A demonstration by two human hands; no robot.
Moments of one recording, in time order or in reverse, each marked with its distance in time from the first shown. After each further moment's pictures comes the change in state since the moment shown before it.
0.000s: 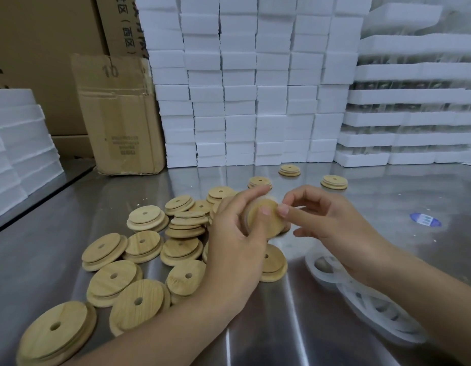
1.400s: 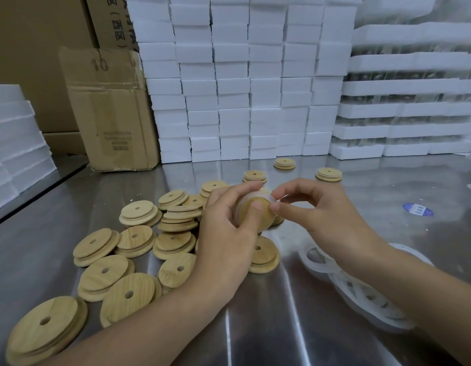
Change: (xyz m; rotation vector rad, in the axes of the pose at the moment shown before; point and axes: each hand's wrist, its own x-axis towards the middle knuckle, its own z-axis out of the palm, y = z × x) left_hand 0.002 -0.001 -0.001 0.044 0.010 0.005; right_hand 0.000 0.005 0.002 -0.158 0.131 -0.077
